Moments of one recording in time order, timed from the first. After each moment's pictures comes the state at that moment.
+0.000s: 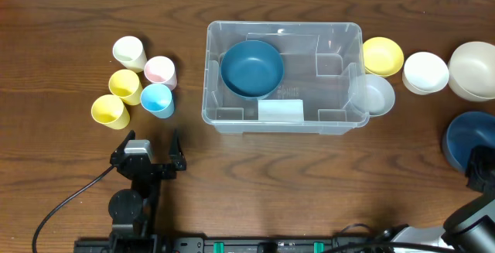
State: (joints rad) left arm -0.03 0.01 0.02 -0.11 0.01 -0.11; right arm -0.91 1.64 0.94 -0.69 0.08 1.06
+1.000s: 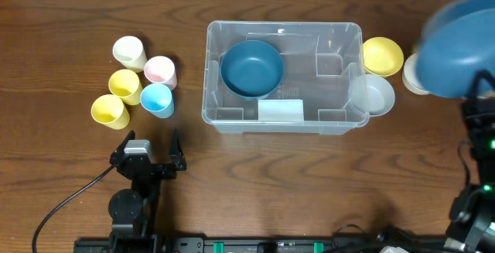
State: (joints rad) left arm -0.03 0.01 0.02 -0.11 0.01 -0.11; right arm -0.47 0.73 0.94 -0.30 -0.42 0.91
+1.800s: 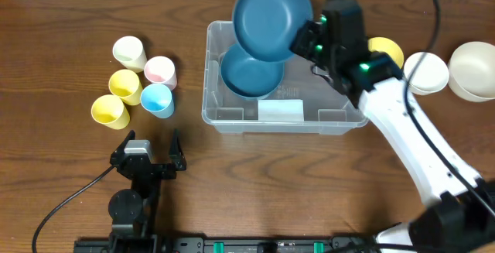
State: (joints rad) left arm -0.03 0.01 0.02 -0.11 0.01 -0.11; right arm 0.40 1.65 1.44 -0.46 -0.02 0.78
